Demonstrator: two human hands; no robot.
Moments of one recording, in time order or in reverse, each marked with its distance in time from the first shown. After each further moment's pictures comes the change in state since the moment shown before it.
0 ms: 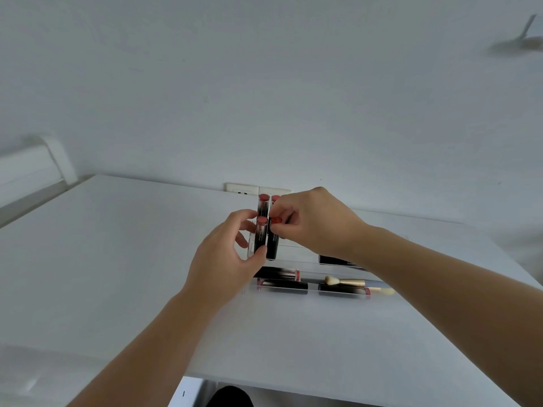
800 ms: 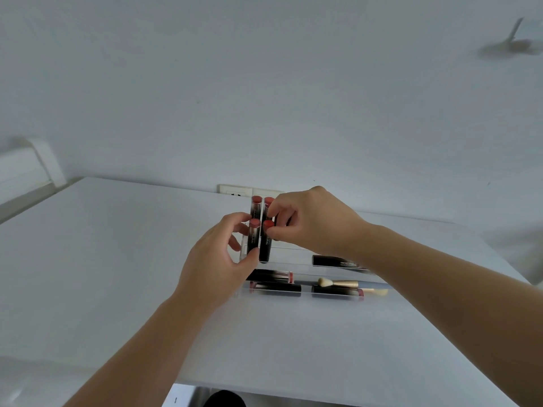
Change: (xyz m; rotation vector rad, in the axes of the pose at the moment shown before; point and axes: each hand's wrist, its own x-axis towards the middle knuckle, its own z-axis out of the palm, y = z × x) left_hand 0.000 -0.002 -0.001 0.021 -0.002 0.032; right_hand -0.002 0.002 -0.008 -0.013 -0.006 0.006
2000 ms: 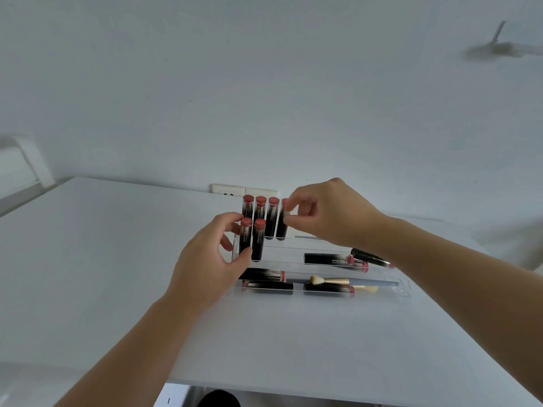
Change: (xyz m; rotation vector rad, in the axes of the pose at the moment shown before) left_hand 0.000 -0.003 0.002 0.001 0.002 0.000; right_hand -0.014 0.018 -0.030 -0.050 0.044 0.006
